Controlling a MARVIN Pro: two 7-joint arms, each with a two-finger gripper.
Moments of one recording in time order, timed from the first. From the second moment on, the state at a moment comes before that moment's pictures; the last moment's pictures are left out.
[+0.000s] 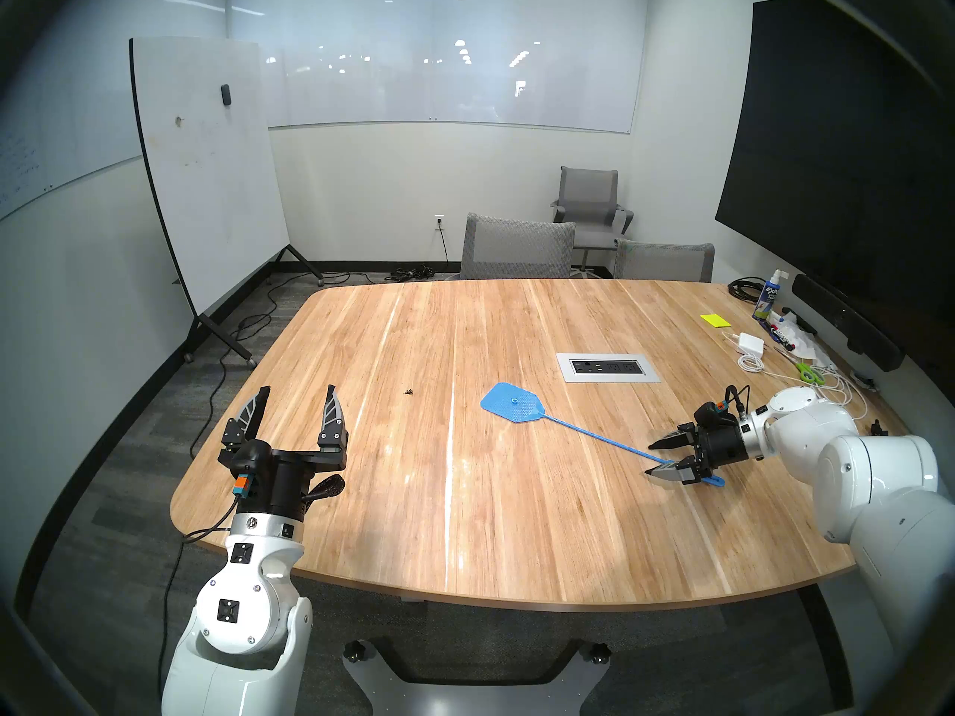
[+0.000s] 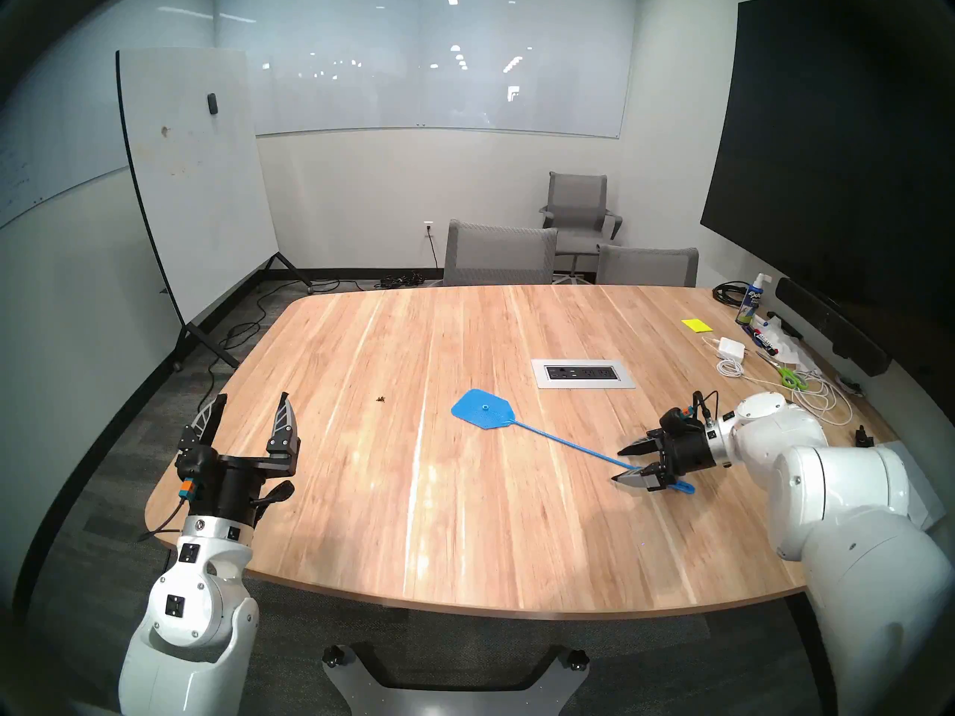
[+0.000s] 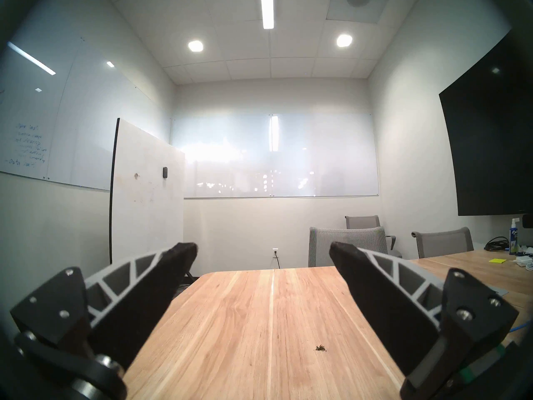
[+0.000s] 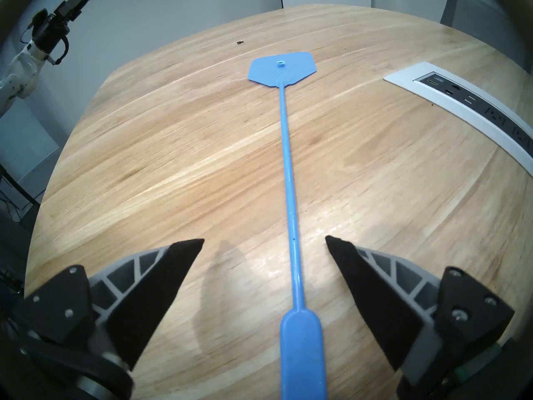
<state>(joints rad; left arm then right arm) 2.08 -1.47 -1.64 -2.08 -0.09 -0.33 0.07 -0.58 -1.02 1.57 -0.09 -0.40 -0.26 1.47</state>
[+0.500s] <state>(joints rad) 2.08 -1.47 -1.64 -2.08 -0.09 -0.33 0.07 -0.58 -1.02 1.58 -0.10 -0.42 -0.28 1.43</state>
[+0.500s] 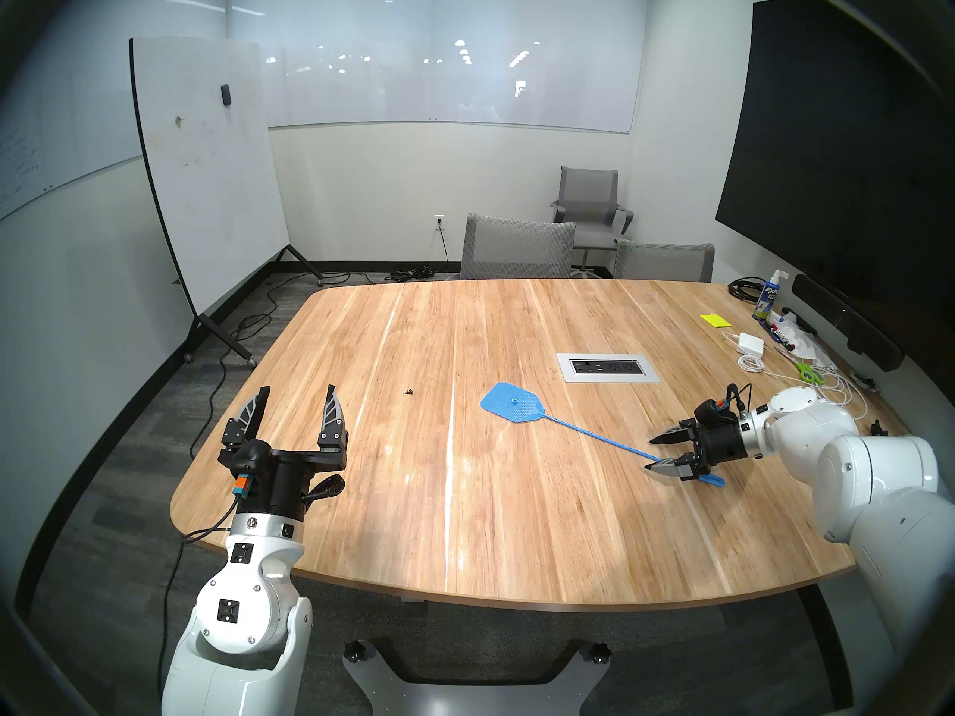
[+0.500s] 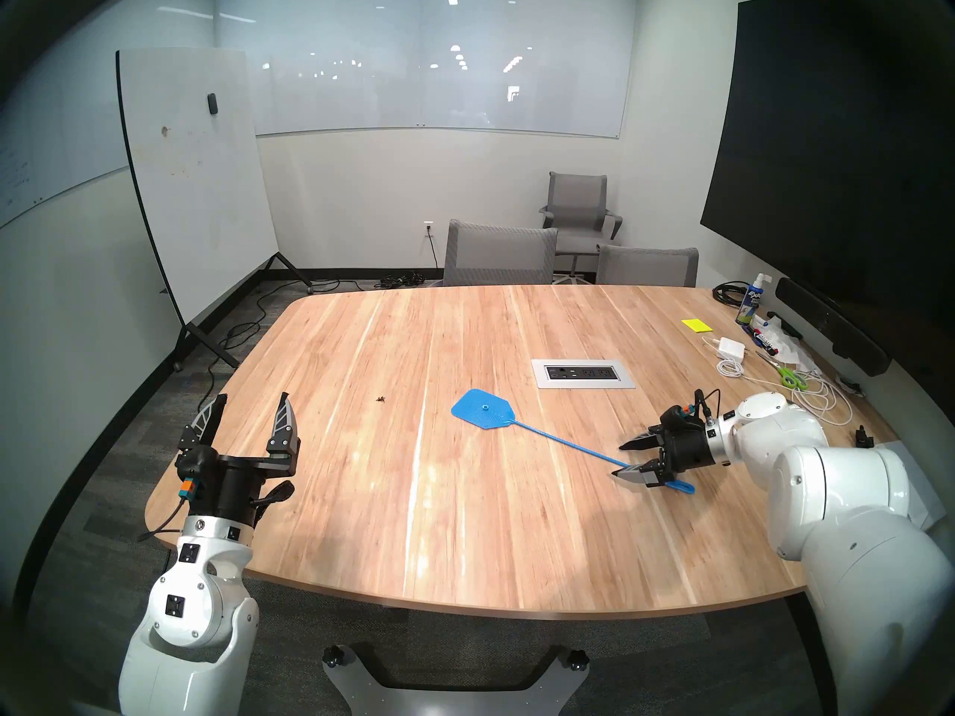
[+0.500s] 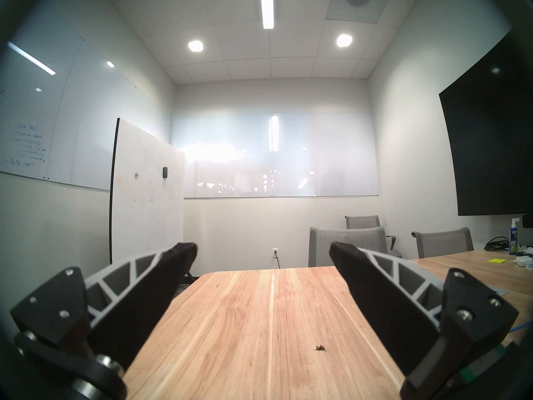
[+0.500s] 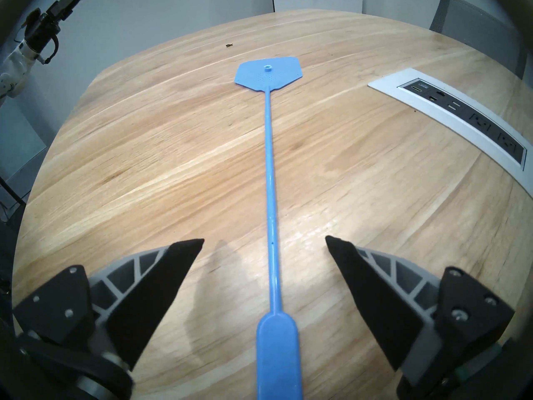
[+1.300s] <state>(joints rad) 2.08 -1.47 -1.64 -2.08 -0.09 -0.33 0.07 -0.57 -1.02 1.53 -0.11 -0.49 -0.27 1.37</state>
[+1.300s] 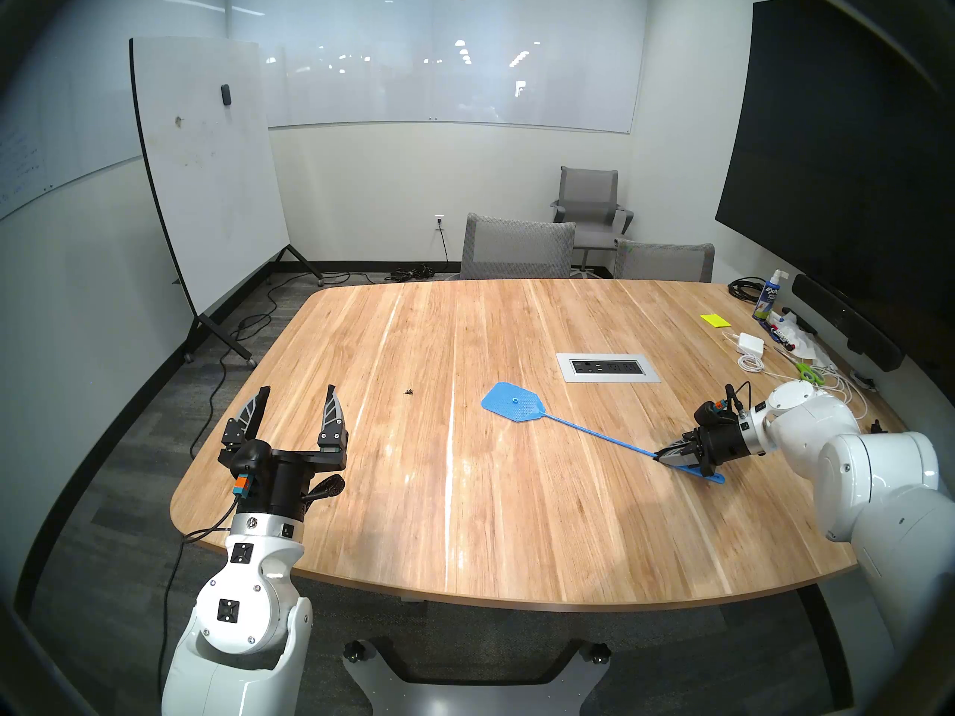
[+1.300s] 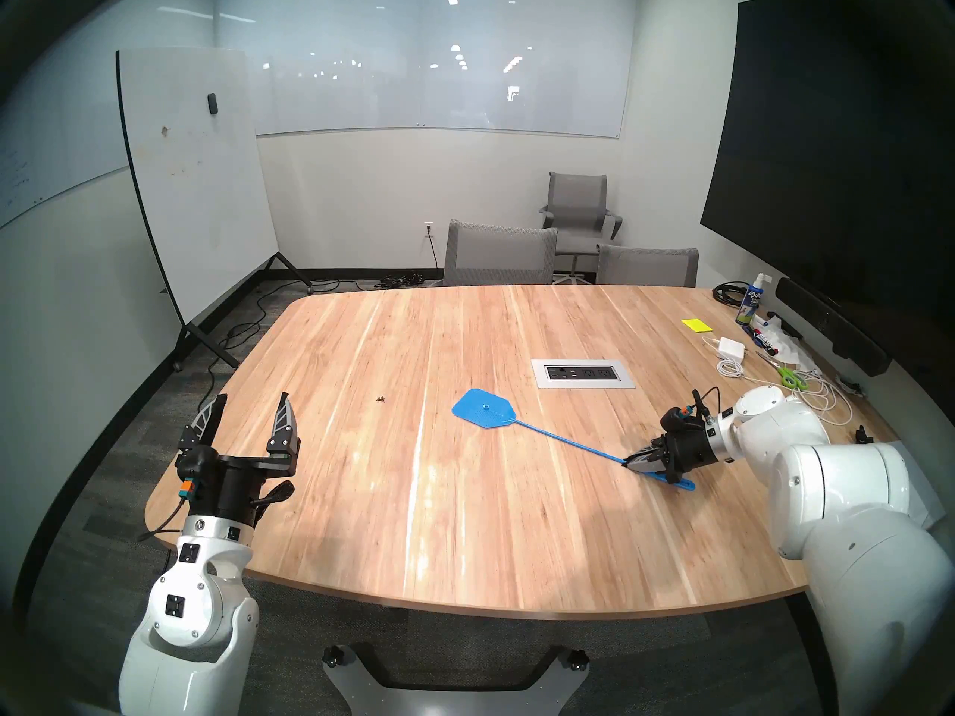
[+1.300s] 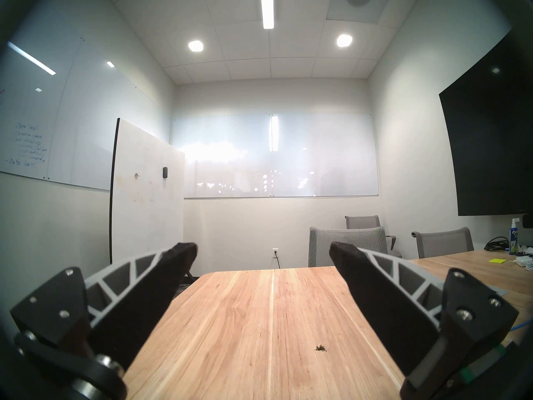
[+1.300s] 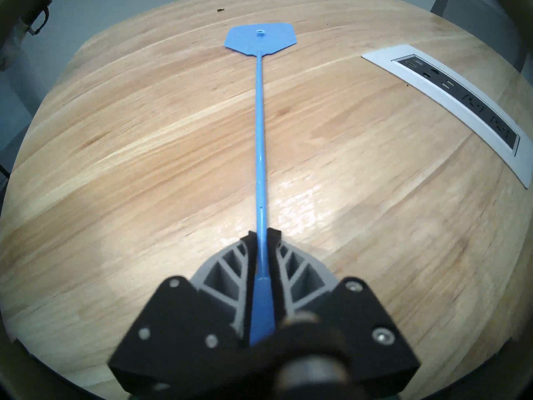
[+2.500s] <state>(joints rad) 2.07 -1.47 -1.64 -2.07 -0.09 -0.33 0.07 -0.62 -0.93 1.57 -0.11 -0.44 -0.12 1.46</state>
